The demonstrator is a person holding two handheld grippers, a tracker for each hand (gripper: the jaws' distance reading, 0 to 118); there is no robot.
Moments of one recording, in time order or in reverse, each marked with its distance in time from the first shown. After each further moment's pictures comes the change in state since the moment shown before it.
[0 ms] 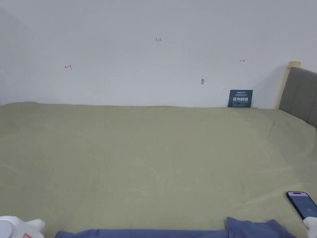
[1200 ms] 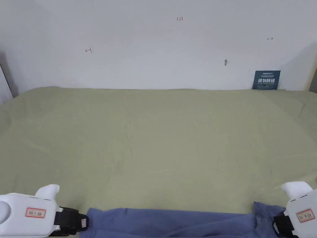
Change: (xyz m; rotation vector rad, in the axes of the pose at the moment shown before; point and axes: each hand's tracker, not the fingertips) left arm -0.041 0.002 0.027 0.210 -0.310 -0.096; right arm -0.135 -0.015 0.029 0.232 0.004 0.271
